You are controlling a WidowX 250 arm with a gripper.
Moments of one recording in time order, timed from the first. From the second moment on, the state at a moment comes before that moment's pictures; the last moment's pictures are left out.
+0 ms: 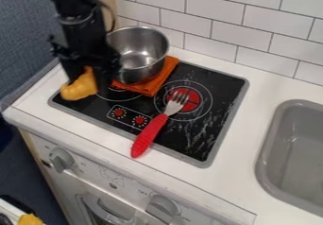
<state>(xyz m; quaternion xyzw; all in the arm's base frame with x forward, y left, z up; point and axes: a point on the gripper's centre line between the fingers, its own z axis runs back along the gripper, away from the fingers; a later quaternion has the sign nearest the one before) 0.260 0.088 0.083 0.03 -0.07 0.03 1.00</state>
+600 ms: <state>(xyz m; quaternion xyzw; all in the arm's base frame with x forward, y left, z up) 0.353 -0.028 0.090 -0.02 -0.09 -0.11 0.99</state>
